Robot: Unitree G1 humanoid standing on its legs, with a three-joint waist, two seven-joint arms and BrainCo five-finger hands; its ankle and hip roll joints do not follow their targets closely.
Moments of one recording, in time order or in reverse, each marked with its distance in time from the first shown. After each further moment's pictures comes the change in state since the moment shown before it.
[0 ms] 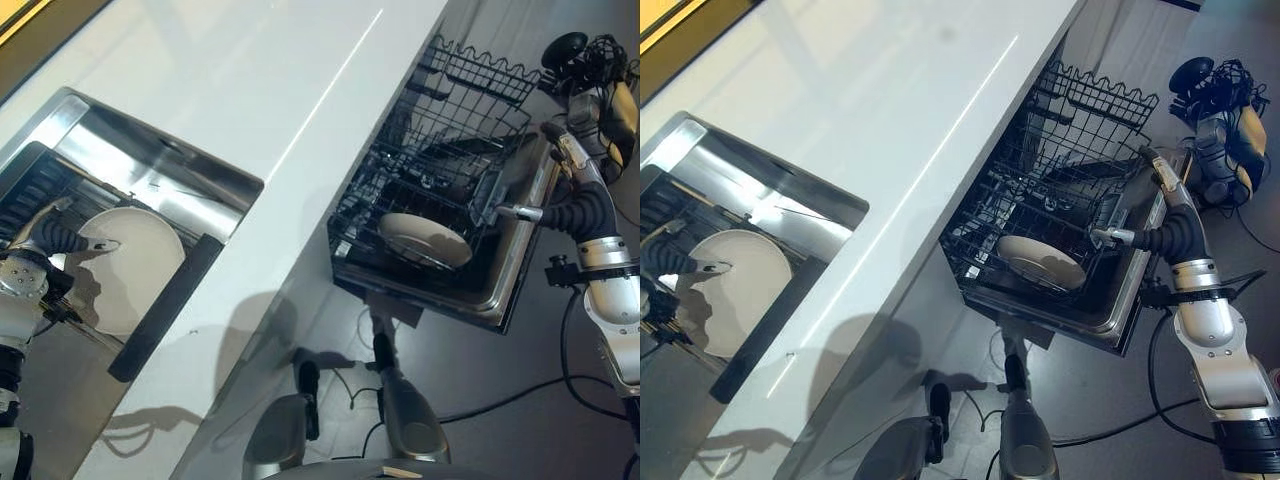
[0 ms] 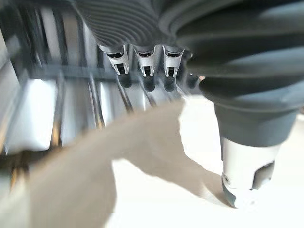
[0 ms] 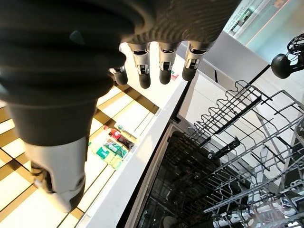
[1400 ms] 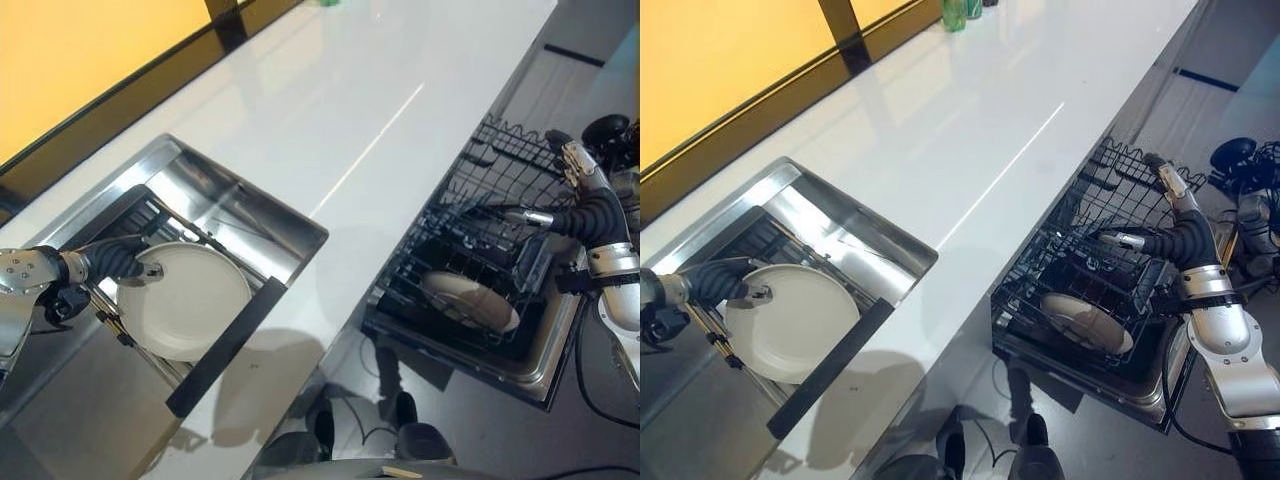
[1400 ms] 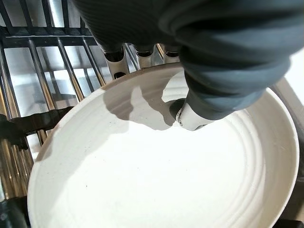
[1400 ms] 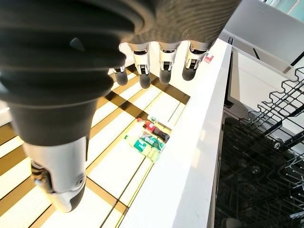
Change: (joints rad) left arm 0.191 0.079 0.094 -0.461 -0.129 0.175 -0.580; right arm 0.071 -0.046 -0.013 -0.004 0.117 -0.008 0.020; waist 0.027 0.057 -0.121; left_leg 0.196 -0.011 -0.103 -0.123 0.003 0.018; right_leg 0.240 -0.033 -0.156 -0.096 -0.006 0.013
